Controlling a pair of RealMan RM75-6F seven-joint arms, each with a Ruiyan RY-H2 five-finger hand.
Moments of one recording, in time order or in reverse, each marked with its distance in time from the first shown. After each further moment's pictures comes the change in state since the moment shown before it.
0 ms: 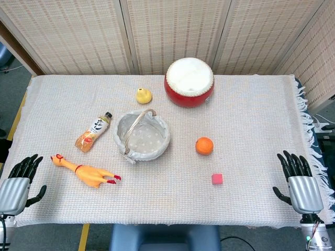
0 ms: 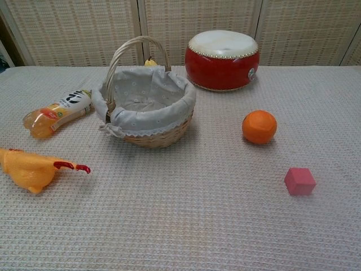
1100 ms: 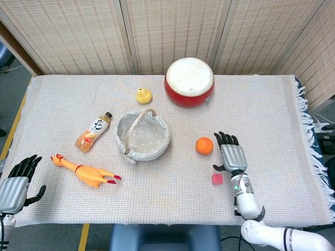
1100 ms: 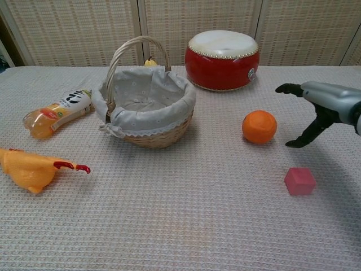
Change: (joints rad) left arm -0.011 0.022 -0.003 -0.010 -0.043 -0.050 -0.059; right arm 0.522 -0.365 0.255 -0.068 0.773 -0.345 -0.493
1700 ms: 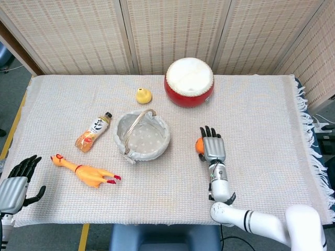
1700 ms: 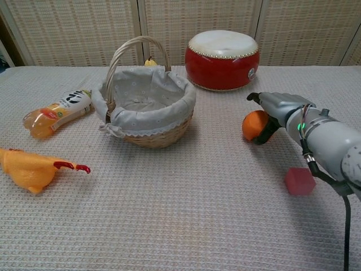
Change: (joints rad) left arm -0.004 0.016 0.004 -0.011 -0.001 -0.016 -0.033; right arm 0.208 -0.288 0.051 0.405 0.138 -0.003 -0.087
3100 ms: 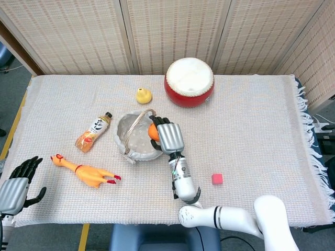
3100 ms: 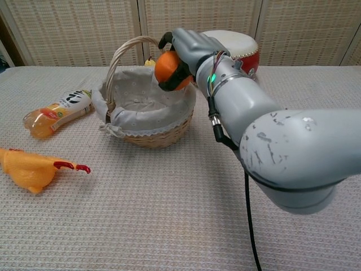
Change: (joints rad) left arm 0.001 0.004 0.007 -0.005 0.001 -0.003 -0.010; right arm 0.244 -0.154 0.139 -0.011 -0.238 0.088 0.123
